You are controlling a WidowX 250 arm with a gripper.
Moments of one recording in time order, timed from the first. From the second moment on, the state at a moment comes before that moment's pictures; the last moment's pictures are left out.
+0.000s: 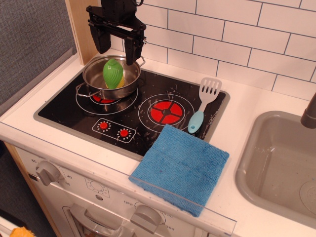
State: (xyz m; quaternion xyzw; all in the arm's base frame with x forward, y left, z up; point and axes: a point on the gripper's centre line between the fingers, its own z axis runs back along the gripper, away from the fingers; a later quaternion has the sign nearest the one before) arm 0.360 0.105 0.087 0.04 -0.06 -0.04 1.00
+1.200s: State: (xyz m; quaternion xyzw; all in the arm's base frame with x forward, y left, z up) arm 0.373 -0.056 0.021 -0.01 -0.02 -0.17 0.98
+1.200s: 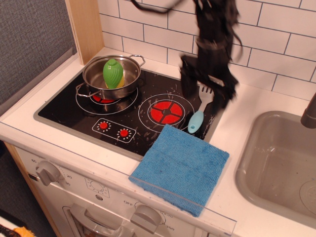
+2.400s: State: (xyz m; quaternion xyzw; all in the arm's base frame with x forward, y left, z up) arm 0.357 -0.046 0.007 0.00 0.02 -0.15 0.99
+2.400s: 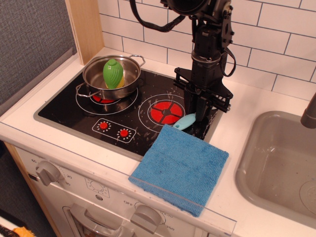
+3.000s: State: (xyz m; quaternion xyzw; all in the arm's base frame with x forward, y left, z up) arm 0.381 -0.043 0.073 0.02 -0.07 -0.15 0.99
